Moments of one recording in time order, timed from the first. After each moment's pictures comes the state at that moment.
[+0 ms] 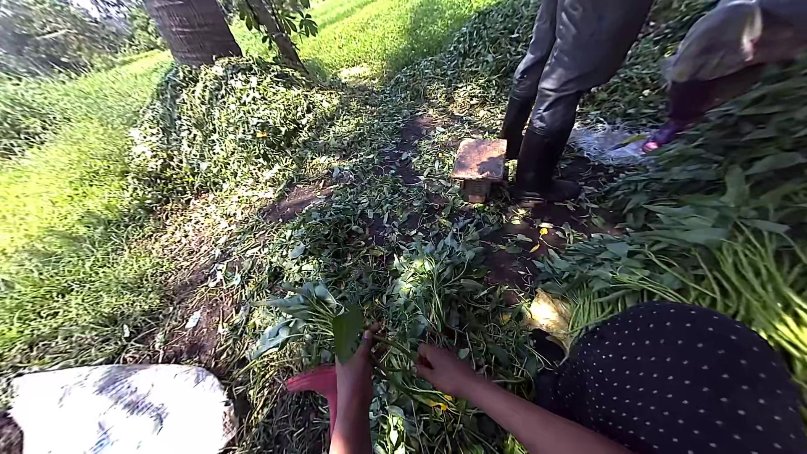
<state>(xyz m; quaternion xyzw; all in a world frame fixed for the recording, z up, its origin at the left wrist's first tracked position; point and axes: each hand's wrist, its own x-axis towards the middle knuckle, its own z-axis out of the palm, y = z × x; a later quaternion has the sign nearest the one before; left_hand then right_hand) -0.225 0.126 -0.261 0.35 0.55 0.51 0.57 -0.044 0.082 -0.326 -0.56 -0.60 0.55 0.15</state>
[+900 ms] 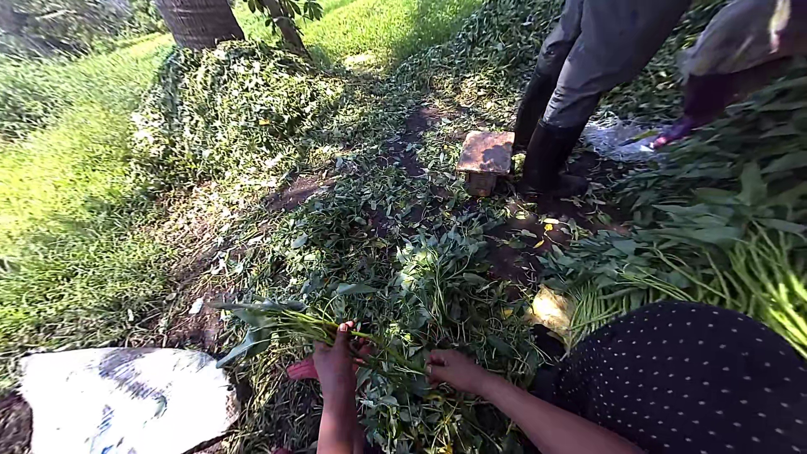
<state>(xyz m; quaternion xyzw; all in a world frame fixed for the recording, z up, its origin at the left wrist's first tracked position) -0.252 0.139 -0.264 0.31 0.64 0.55 0.43 -0.032 0.064 -0.356 -0.51 -0.51 0.67 0.18</state>
